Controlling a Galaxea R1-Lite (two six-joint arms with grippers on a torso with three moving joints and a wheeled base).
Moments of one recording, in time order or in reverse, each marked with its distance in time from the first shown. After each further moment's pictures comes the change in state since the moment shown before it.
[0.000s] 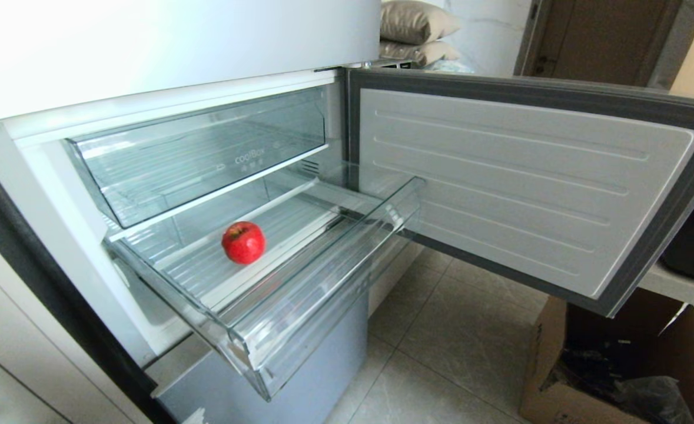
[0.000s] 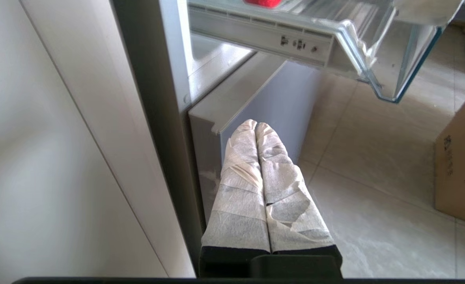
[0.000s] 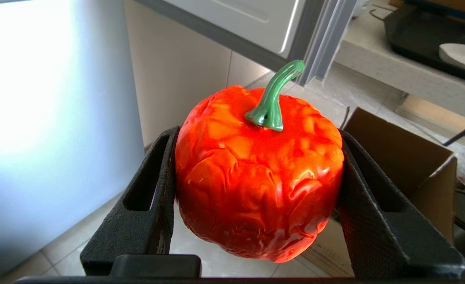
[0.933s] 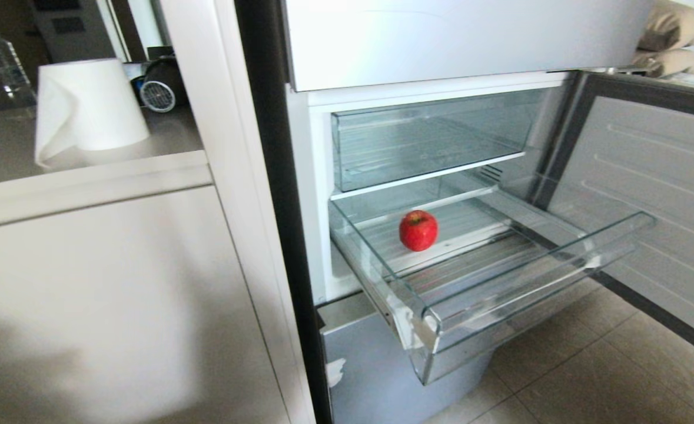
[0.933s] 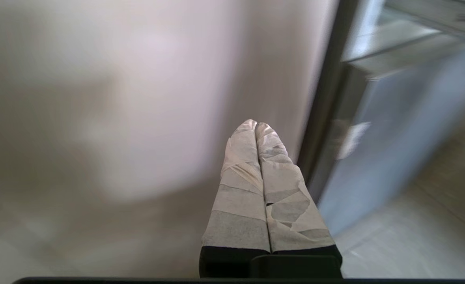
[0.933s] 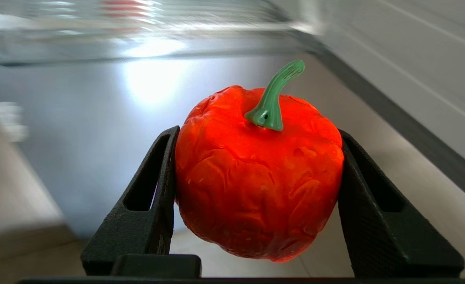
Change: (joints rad) left arm 0.000 0.000 0.000 0.000 0.000 0.000; right arm 0.000 0.001 0.000 0.000 0.000 0.000
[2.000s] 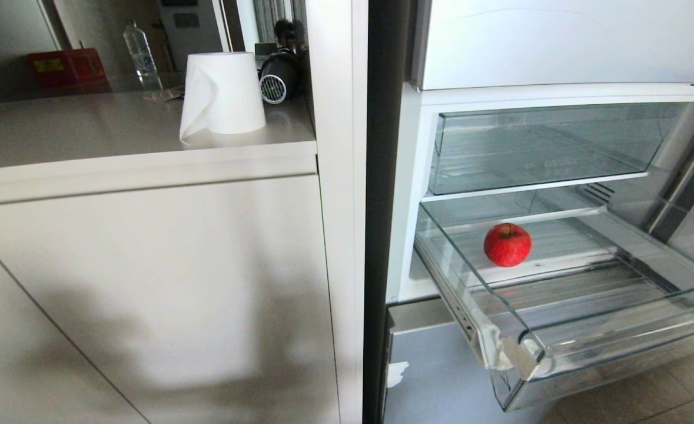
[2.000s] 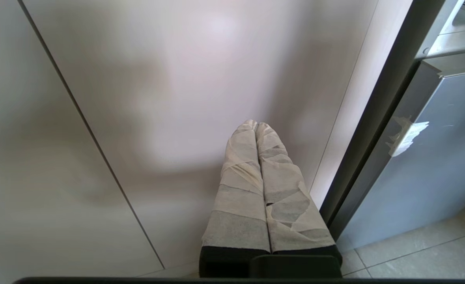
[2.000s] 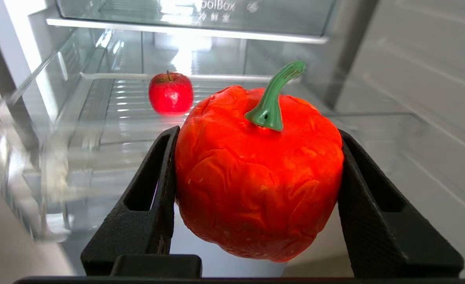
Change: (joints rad) left arm 0.000 0.000 0.000 0.000 0.000 0.000; right arm 0.001 0.358 -0.296 -0.206 -0.080 0.008
